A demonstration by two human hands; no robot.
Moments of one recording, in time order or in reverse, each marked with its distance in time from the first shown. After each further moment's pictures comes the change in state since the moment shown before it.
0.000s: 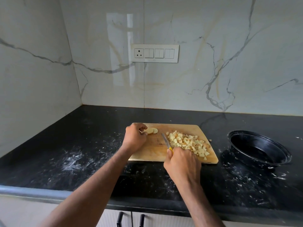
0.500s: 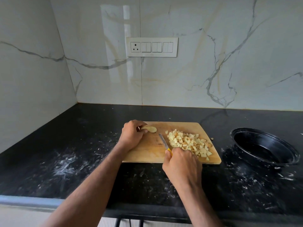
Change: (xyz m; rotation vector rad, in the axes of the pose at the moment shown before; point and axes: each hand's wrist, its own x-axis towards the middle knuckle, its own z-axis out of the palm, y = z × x) left_hand 0.022 -0.014 0.006 0.018 -0.057 0.120; right_hand 0.005 0.000 0.004 0.023 -0.026 0.019
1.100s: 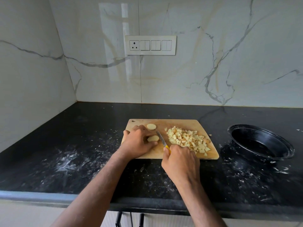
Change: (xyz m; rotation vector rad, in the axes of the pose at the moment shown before) left_hand -0.049 0.034 -0.013 0.301 -0.237 0.151; right_hand -0.005 0.000 -0.003 0.021 -0.033 -0.030
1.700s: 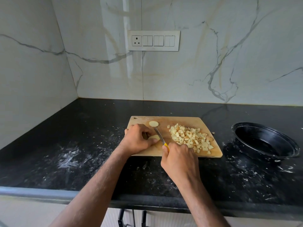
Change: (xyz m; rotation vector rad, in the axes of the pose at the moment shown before) left_hand 0.003 -0.013 0.002 -0.237 0.093 -0.036; right_hand -0.001 -0.006 0.003 -0.016 0.002 -0.084
